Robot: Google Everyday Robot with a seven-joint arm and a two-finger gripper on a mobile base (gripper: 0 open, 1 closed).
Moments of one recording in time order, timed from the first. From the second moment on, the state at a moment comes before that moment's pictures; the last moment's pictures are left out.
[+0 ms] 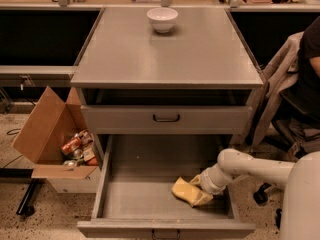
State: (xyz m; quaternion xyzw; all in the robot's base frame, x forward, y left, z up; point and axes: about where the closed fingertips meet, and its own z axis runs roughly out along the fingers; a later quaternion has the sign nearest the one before) arm 0.517 -0.169 0.351 -0.71 0.66 0.15 0.17
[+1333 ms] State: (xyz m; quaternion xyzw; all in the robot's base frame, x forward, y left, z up) arm 0.489 -0.176 0.481 -0.70 0.65 0.15 0.24
